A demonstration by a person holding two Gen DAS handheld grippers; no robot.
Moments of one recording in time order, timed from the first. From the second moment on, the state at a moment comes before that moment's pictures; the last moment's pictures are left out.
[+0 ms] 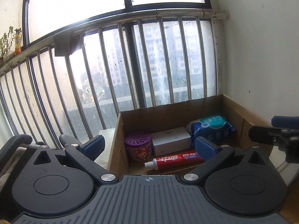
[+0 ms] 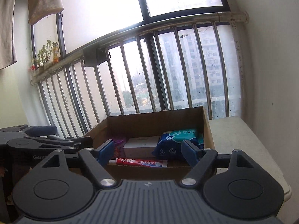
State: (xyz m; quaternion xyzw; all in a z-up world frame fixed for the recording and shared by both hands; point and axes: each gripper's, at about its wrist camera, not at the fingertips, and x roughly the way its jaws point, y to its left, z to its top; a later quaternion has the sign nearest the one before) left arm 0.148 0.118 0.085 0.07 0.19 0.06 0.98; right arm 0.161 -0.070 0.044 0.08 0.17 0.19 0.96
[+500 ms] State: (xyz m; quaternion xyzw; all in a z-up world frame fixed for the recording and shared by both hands) left arm 0.106 0.113 0.074 0.02 0.17 0.07 0.98; right arm 0.133 -0.067 0.030 0.07 0.17 0.19 0.96
